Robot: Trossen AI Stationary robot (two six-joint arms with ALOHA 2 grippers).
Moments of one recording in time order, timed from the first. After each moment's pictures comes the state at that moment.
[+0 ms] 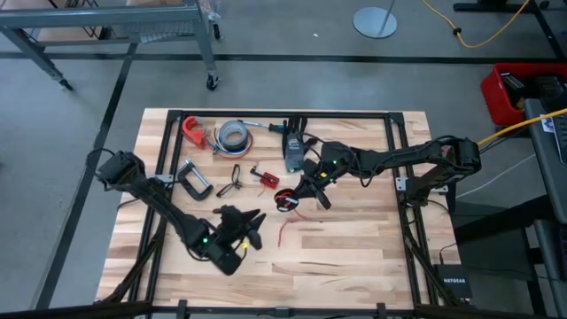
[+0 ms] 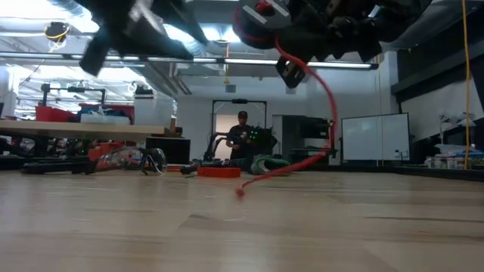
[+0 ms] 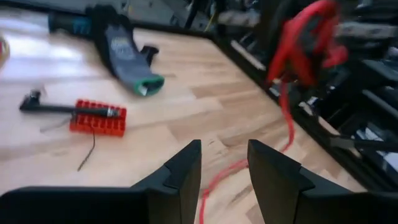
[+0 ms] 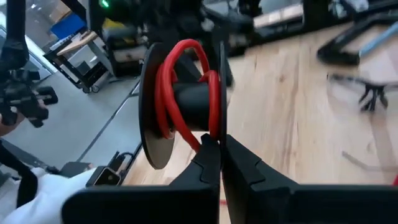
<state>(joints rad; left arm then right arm) -0.65 1.69 1.00 -0.17 -1.24 -1.36 -0.12 1.51 0.81 0.36 -0.64 0.25</state>
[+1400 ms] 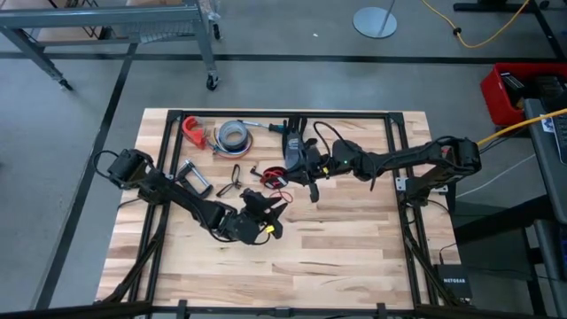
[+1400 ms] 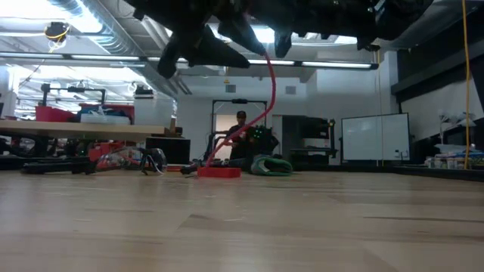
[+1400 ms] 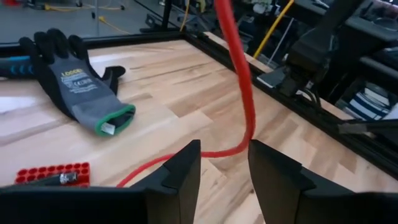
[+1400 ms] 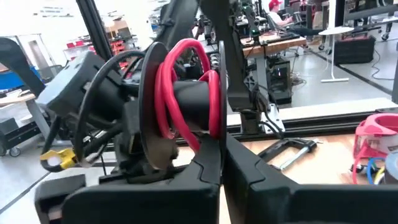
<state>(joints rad) -0.44 1.73 1.00 0.23 -0.98 -0.78 -0.09 1.51 0.81 0.72 -0.32 0.20</state>
